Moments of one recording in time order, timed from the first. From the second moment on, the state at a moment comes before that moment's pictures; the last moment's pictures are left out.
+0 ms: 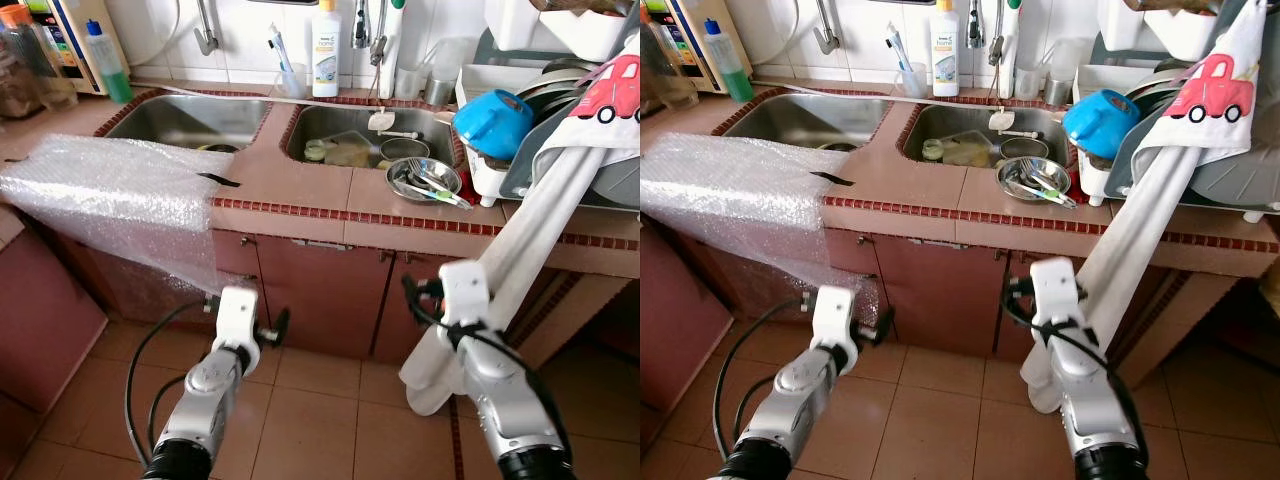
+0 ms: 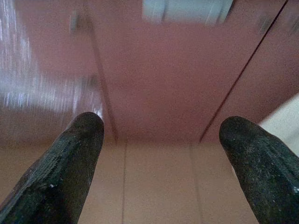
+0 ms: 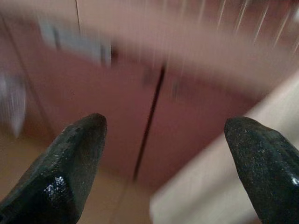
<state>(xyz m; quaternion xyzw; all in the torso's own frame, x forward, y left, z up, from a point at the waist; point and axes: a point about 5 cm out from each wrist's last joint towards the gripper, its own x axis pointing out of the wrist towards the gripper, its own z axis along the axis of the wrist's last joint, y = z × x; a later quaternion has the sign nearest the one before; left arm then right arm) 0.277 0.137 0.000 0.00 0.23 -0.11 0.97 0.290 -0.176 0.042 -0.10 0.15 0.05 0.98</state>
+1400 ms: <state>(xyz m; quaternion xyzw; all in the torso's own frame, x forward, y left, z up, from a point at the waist) 0.197 0.190 -0.077 0.09 0.48 -0.08 0.87 0.173 -0.208 -0.085 -0.14 0.47 0.03 0.87</state>
